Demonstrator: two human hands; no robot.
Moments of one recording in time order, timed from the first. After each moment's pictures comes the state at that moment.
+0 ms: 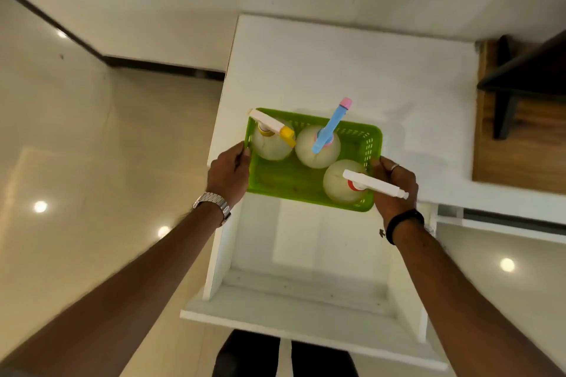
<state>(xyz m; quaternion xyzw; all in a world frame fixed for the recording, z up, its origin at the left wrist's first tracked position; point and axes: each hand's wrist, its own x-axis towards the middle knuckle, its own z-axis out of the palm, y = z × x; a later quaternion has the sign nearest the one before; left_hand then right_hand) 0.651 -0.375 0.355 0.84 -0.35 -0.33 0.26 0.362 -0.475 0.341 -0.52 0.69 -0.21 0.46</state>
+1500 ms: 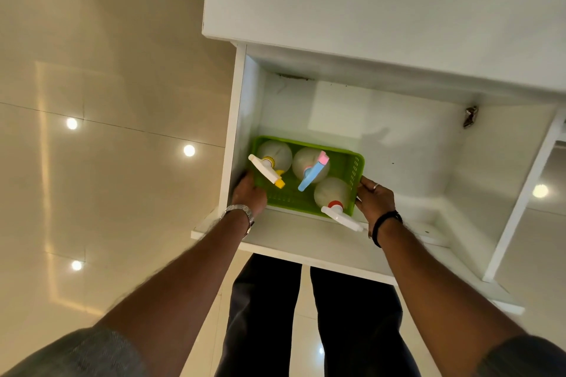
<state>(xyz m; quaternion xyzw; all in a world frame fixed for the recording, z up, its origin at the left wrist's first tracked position) 0.583 -0.168 0.183 0.85 -0.04 -0.52 0.11 0.339 -0.253 0.119 -0.21 0.75 -0.03 0.62</state>
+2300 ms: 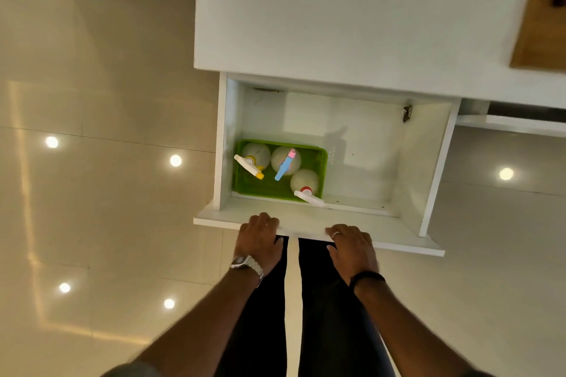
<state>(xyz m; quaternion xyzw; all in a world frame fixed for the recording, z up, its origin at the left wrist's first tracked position) 0.505 -0.117 0.309 0.73 -0.50 -0.44 -0.15 0.282 -0.178 0.294 -0.73 0.49 0.29 0.38</state>
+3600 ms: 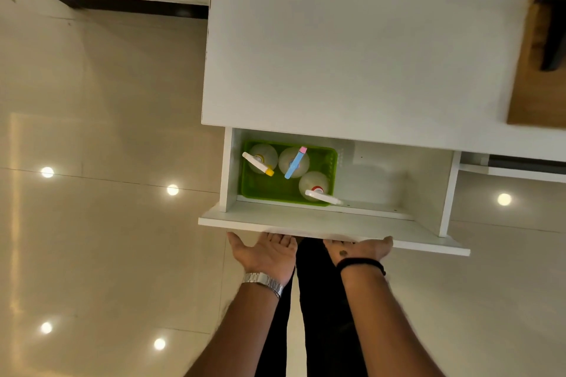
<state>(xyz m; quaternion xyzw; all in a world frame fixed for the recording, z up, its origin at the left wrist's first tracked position) 0.526 -0.243 0.337 0.42 0.54 -0.49 0.53 0.395 -0.312 0.321 0.39 0.64 -0.39 0.54</state>
